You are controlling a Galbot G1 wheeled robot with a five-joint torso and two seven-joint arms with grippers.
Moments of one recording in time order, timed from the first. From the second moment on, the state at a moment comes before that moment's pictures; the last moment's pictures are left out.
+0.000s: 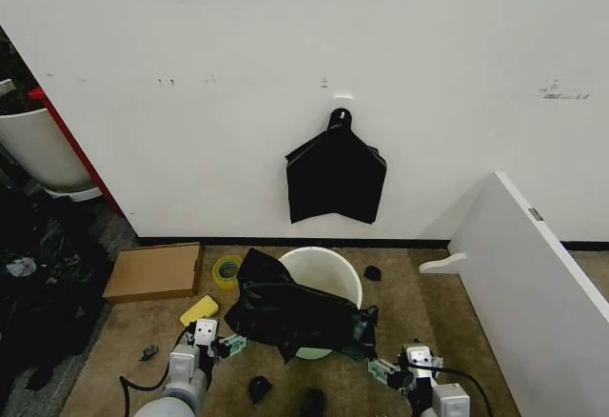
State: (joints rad) left arm 1.56 -0.81 -0.13 -2.11 -0.68 0.21 -0.56; right arm -1.91 1.19 0.27 2.32 0.27 -0.31 0.29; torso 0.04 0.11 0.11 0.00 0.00
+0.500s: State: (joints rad) left arm 1.61 -0.82 -0.26 -2.16 -0.73 0.18 -0.57; right arm -1.97 1.14 0.39 2.30 0.19 0.10 -0.09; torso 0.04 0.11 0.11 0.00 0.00
